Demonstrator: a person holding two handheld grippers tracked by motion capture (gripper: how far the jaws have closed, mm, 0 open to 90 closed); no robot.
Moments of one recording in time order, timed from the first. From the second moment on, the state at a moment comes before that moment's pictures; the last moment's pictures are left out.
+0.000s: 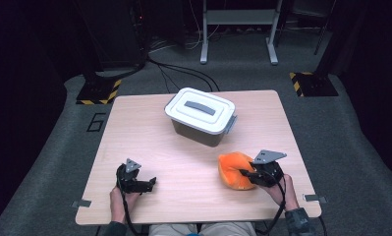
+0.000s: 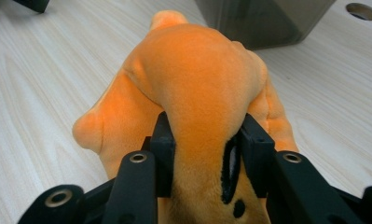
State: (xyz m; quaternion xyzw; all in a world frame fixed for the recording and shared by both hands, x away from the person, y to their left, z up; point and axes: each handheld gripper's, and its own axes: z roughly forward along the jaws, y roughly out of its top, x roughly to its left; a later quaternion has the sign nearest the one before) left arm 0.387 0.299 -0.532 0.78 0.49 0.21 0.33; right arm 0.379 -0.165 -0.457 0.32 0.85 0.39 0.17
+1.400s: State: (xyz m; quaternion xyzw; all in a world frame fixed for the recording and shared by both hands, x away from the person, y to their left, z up) left arm 0.387 0.299 -0.531 0.78 0.48 0.21 0.33; right arm 0.442 -0.216 -0.434 0.54 0.72 0.32 0.30
